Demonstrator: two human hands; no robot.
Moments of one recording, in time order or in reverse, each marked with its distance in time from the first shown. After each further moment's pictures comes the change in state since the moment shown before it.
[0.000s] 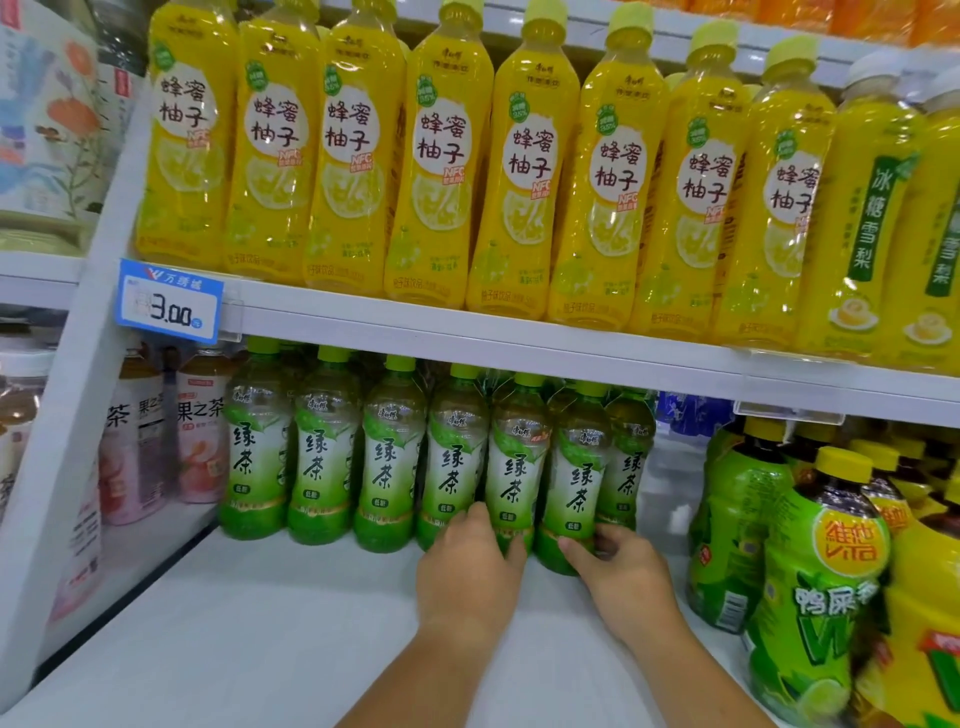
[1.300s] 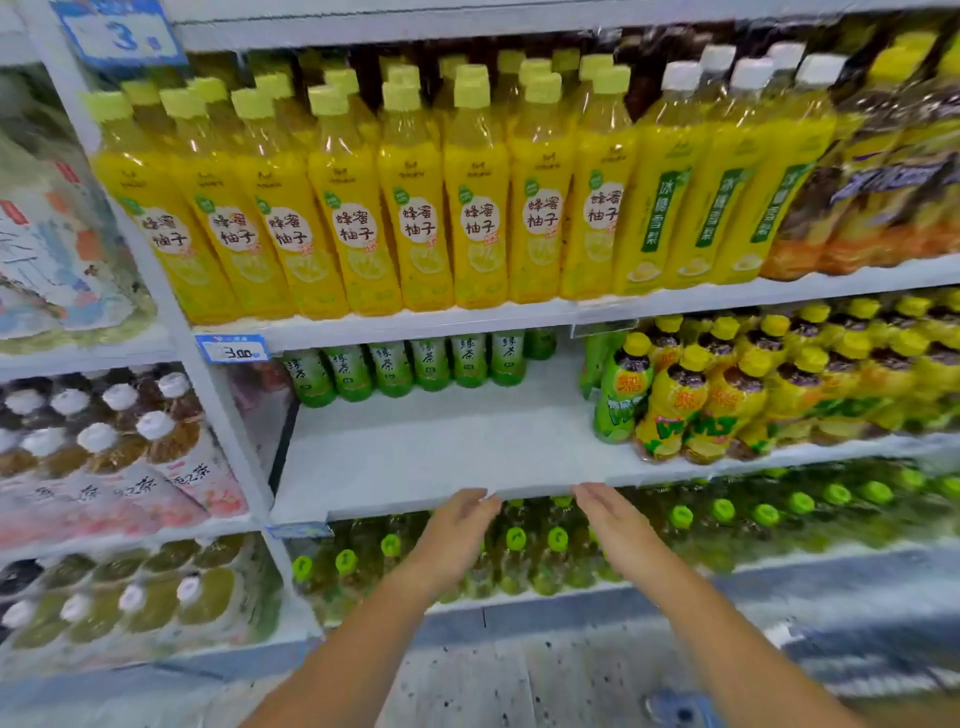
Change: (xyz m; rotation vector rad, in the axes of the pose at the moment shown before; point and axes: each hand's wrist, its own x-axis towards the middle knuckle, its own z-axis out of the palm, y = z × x) left_hand -0.155 0.092 -0.202 -0.476 -0.846 -0.642; right_hand -0.196 -0.172 -0.179 -0.084 -0.464 0.699
